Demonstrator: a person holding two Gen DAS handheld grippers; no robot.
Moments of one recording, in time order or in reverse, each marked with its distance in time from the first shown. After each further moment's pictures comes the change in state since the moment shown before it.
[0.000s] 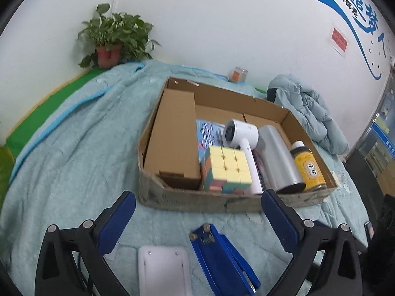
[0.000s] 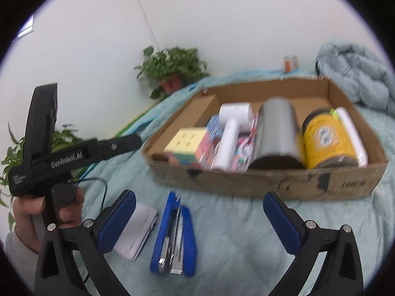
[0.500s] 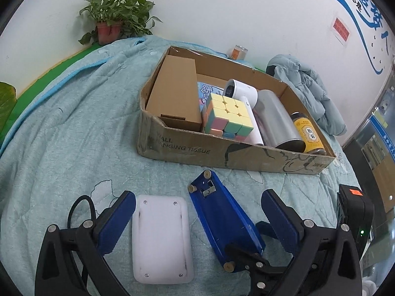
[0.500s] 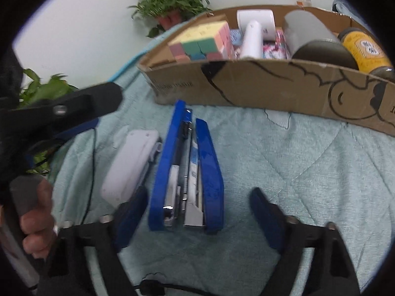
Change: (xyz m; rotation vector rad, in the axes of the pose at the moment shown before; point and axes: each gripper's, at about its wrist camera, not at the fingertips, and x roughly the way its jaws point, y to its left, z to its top) left arm -0.007 0.006 -0.061 -0.010 0.105 -0.019; right arm 0.071 0.018 -0.050 0.018 0.341 -0.025
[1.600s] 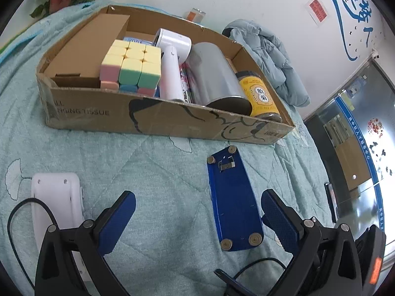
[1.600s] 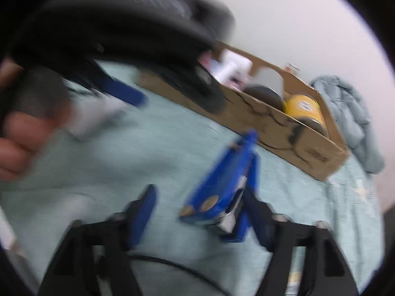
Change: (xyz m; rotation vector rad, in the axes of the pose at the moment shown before) left arm 0.057 -0.075 -0.006 0.024 0.227 -0.283; right arm -0.067 -0.008 -0.056 -0.395 -0.199 -0.323
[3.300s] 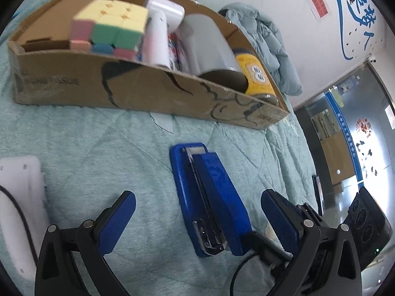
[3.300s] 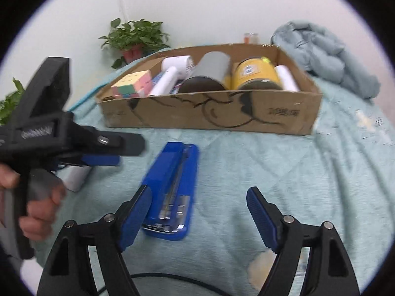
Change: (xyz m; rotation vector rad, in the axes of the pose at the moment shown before) left arm 0.039 -0.003 -0.010 -0.044 0.113 -0.112; right arm -0.014 -0.083 -0.025 0.407 0.019 0.076
